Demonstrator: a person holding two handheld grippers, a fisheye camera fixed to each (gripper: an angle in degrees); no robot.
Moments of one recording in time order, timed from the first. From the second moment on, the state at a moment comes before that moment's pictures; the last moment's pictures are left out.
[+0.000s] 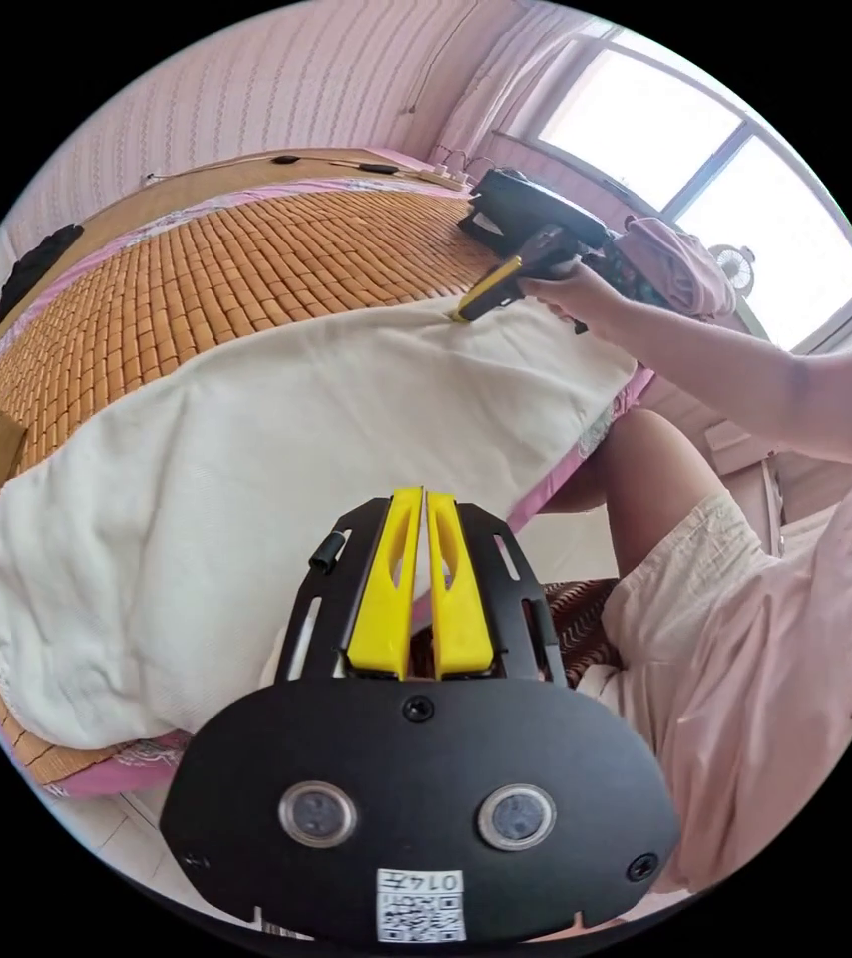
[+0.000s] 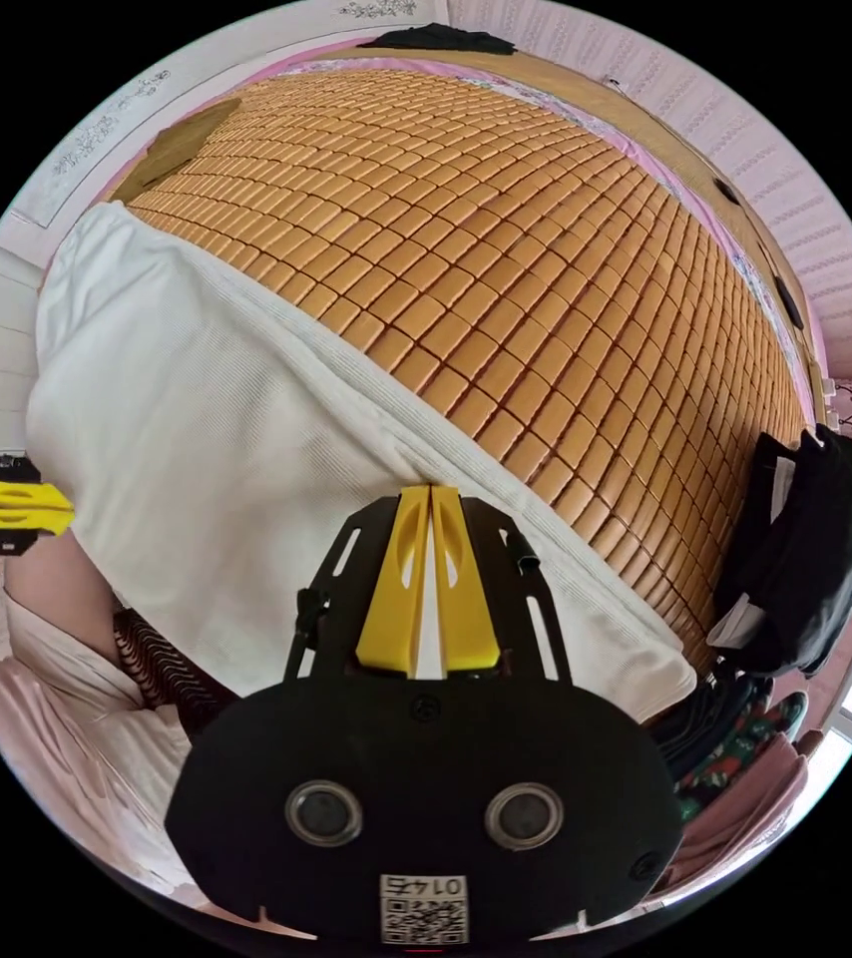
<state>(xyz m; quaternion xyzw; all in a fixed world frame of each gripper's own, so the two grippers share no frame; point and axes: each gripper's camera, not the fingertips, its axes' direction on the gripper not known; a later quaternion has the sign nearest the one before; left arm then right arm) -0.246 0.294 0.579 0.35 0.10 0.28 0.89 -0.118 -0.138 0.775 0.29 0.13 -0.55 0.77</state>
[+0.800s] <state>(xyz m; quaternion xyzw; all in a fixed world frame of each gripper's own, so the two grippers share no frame) -0.230 0.295 0.624 0.36 0.10 0.25 0.89 -0.093 -0.174 0.748 0.33 0.09 -0.49 0.80</state>
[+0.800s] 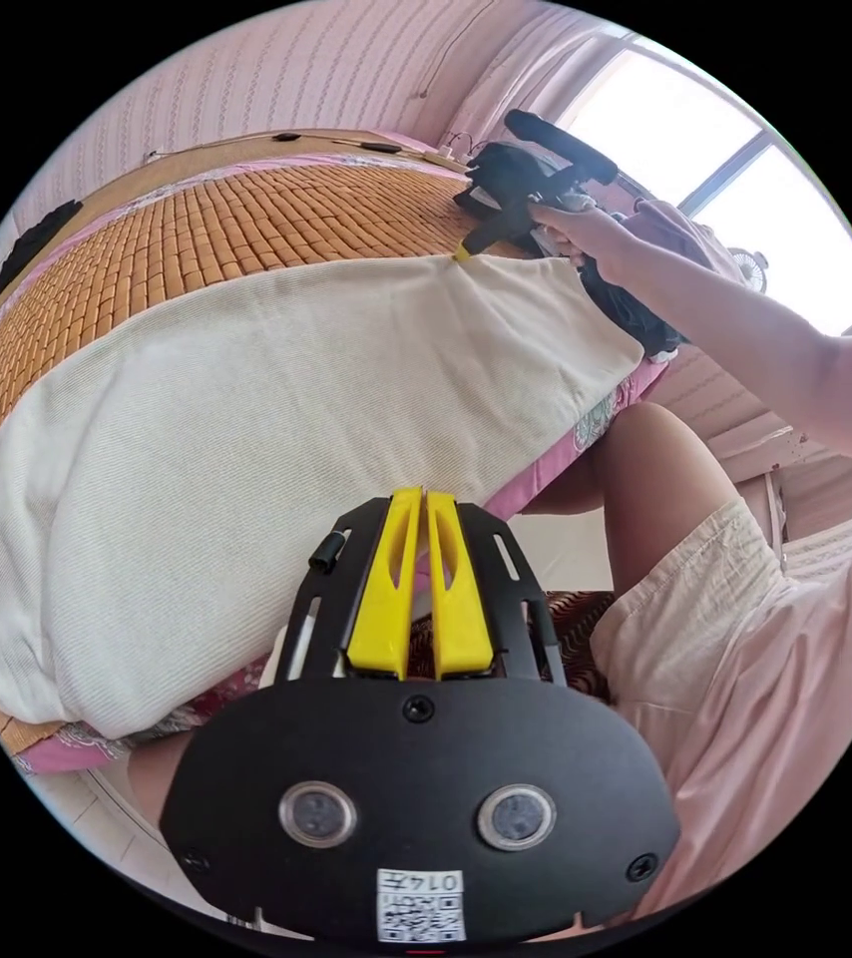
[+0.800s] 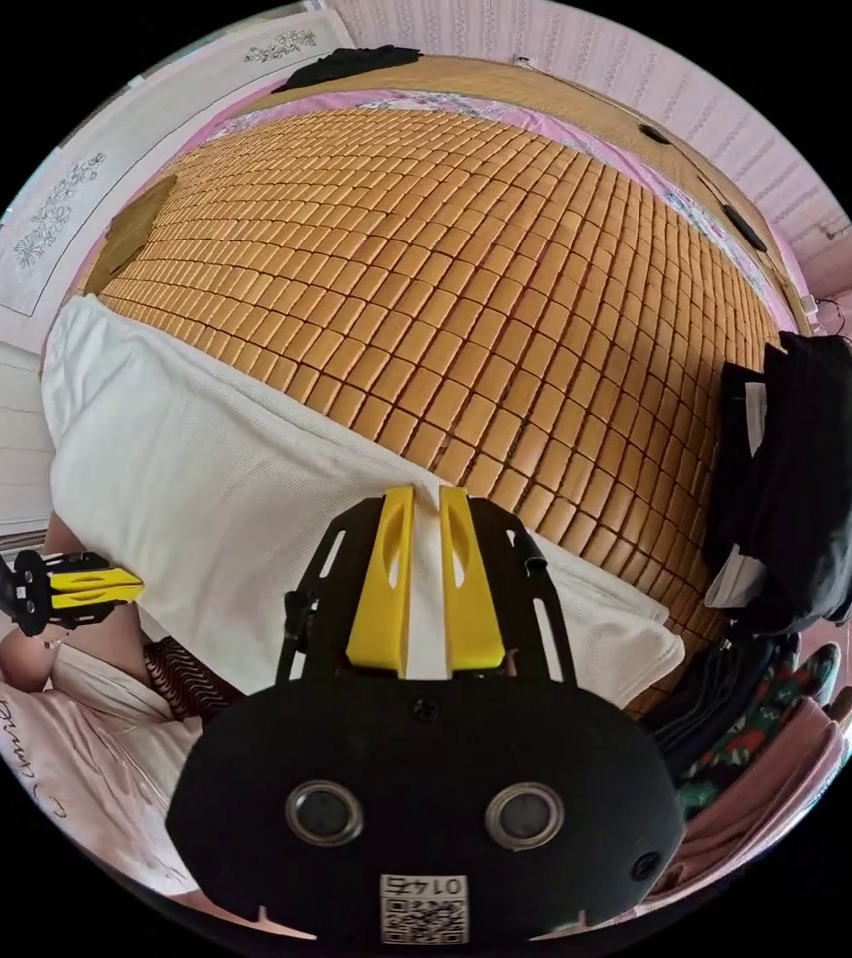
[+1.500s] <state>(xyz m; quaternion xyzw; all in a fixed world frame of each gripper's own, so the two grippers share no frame) -0.211 0.326 0.668 0.43 0.07 0.30 0.85 -0.252 -0.029 0.830 0.25 0.35 -0.71 0.56</state>
